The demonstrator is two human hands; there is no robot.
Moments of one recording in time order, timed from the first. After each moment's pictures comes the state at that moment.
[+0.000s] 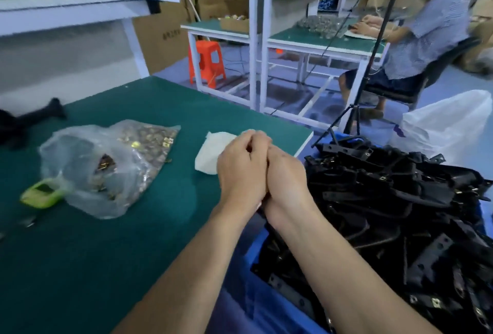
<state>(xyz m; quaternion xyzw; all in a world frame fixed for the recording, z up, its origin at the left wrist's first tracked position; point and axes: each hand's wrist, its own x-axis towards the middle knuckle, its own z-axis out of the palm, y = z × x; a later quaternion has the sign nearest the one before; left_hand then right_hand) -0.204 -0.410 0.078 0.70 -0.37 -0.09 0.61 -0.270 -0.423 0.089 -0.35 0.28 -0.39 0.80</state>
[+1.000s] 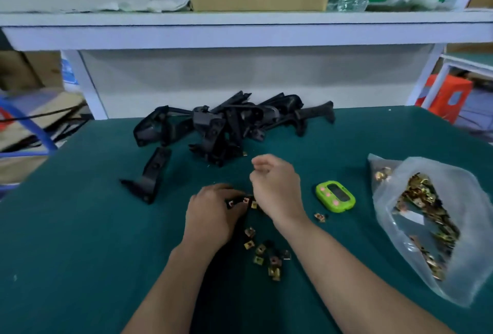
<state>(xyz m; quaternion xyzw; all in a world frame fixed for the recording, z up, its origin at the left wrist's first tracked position) 0.113 -0.013 0.001 0.94 -0.11 0.09 0.30 0.106 -0.153 0.044 -0.82 0.11 -0.10 0.55</state>
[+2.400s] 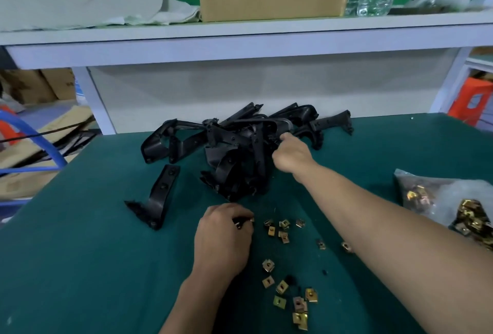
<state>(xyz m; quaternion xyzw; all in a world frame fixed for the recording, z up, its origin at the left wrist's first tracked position) 0.123 -0.010 -0.001 0.93 -0.07 0.12 0.34 0.248 -0.188 0.064 -0.92 0.16 -0.01 0.36</state>
